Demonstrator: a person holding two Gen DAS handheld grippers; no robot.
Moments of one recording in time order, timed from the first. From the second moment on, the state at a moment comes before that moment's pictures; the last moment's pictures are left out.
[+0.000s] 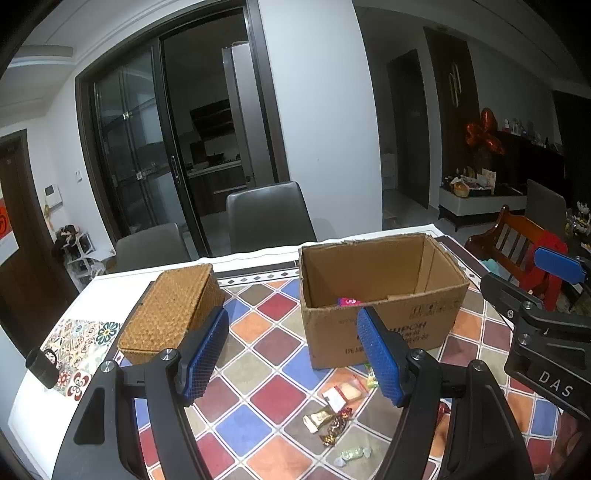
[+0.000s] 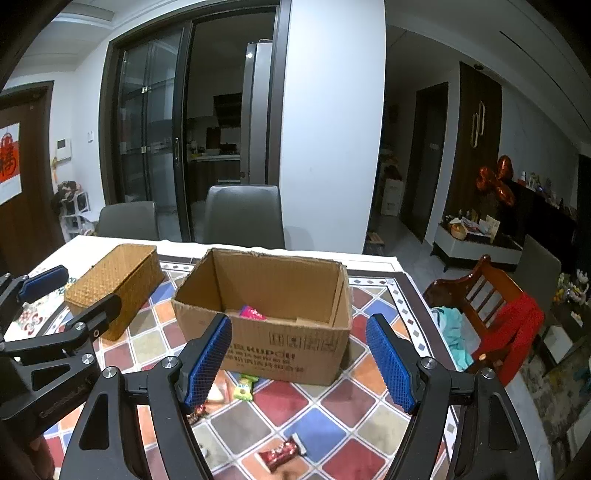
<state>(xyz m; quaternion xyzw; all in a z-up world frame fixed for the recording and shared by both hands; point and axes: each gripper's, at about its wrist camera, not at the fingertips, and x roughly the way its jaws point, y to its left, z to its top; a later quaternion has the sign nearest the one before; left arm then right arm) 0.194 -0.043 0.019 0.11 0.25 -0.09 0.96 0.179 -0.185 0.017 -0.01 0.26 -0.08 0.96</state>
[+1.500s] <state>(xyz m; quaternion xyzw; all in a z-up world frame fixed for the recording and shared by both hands) 0.168 -0.037 -0.100 0.08 0.36 -0.08 0.92 0.162 -0.188 -0.099 -0.02 0.37 -0.06 0.93</state>
